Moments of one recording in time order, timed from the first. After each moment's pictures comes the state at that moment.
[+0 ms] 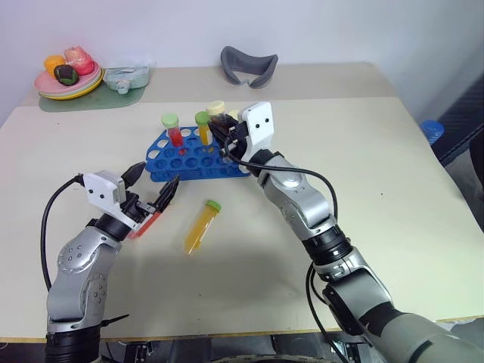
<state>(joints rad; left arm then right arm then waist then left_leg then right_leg) 0.01 0.38 0.27 -0.34 -0.49 0.20 -0.53 -0.73 -0.05 0.28 0.22 0.29 0.11 0.19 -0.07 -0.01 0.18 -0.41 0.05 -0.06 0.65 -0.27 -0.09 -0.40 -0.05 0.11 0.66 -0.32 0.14</state>
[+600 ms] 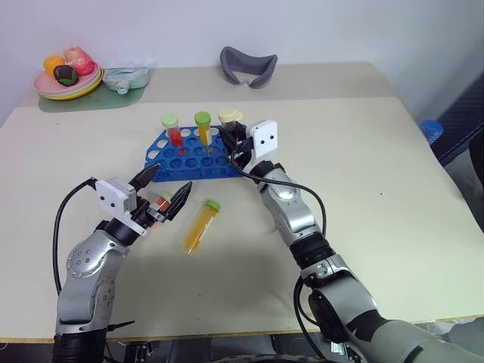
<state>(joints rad) 0.02 0.36 0.21 -0.31 -0.46 0.07 -0.61 -0.71 0.07 0.16 0.51 0.16 -0.21 0.25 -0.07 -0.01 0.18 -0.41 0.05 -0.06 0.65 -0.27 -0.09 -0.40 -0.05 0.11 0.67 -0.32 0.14</state>
